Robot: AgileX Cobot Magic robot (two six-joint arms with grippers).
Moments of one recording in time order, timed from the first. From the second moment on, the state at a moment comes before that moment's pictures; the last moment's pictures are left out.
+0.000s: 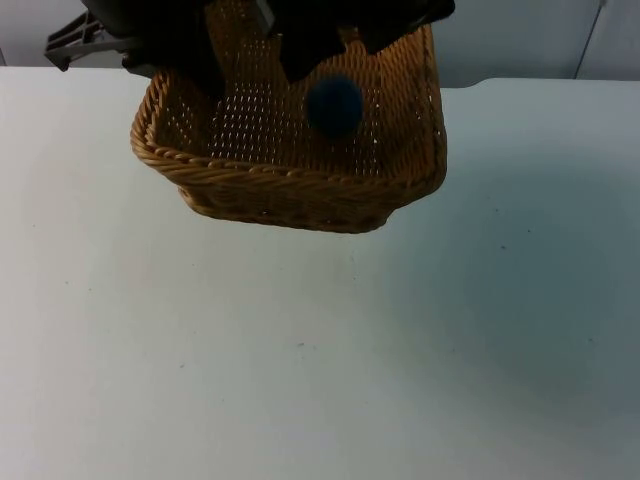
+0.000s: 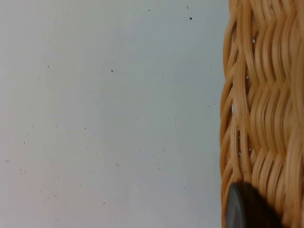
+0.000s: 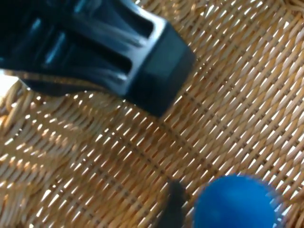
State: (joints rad) right arm 0.68 1.93 -1.60 -0.14 0.70 0.11; left arm -0.26 1.99 -1.57 -0.47 0.85 -0.01
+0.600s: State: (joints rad) right arm 0.68 1.93 -1.60 -0.14 0.70 0.08; left arm -0.26 1.99 -1.57 -0.47 0.84 -0.01
